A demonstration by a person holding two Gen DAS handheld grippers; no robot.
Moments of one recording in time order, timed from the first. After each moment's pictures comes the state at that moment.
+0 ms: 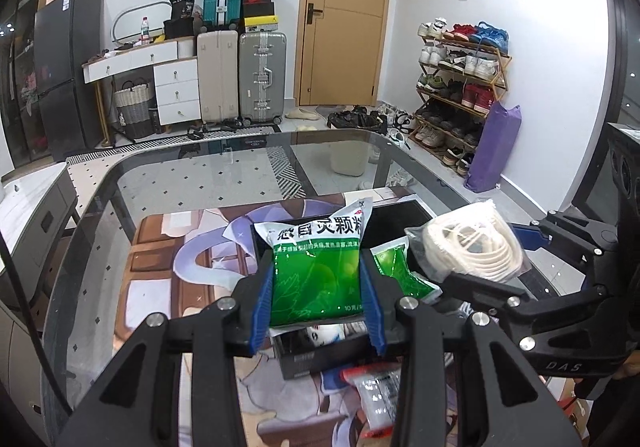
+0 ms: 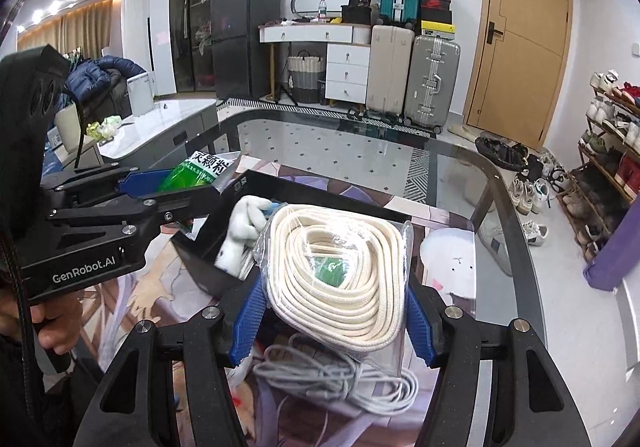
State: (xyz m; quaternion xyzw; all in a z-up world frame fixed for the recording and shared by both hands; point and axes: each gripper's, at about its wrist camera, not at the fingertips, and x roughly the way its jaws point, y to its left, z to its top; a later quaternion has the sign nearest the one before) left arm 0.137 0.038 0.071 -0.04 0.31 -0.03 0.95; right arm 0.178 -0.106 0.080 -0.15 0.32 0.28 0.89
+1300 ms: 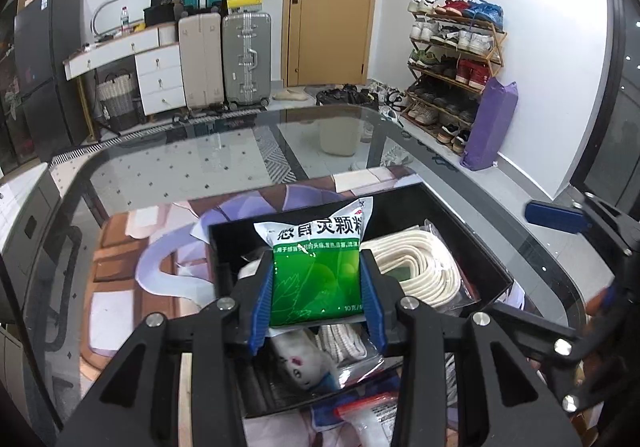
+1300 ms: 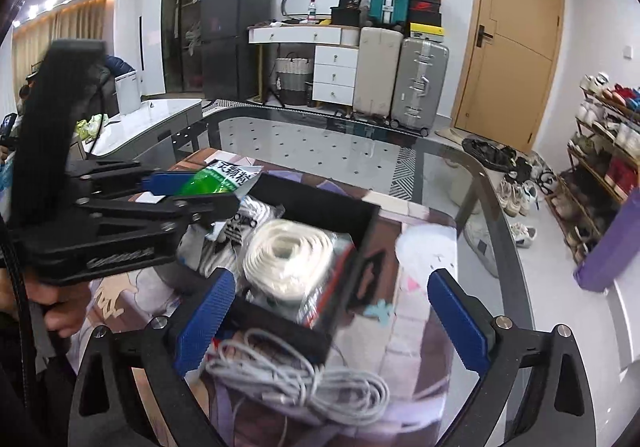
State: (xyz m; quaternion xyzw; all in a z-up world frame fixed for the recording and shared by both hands) left arm 0.180 0.020 0.044 -0.02 0.34 -0.05 0.94; right arm 0.199 -0.122 0.057 -0.16 0.31 0.25 0.90
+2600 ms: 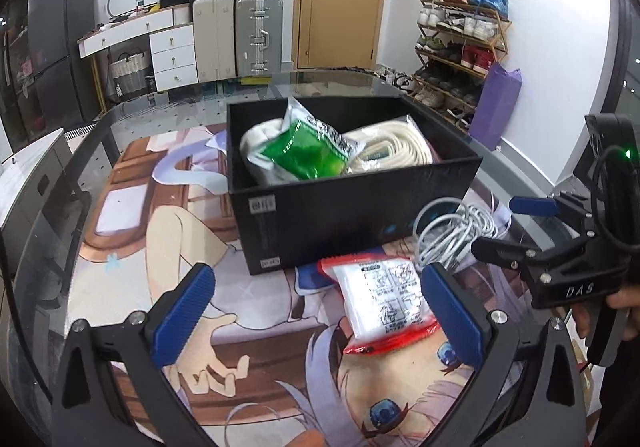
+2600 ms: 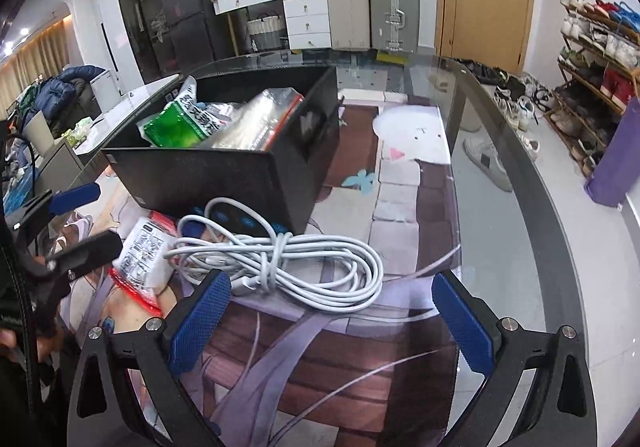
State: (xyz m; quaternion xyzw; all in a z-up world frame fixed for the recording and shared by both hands) left arm 0.093 0.012 0.002 -0.03 0.36 -0.03 0.93; right arm 0.182 -0.173 -0.002 -0.09 0.42 0.22 0.88
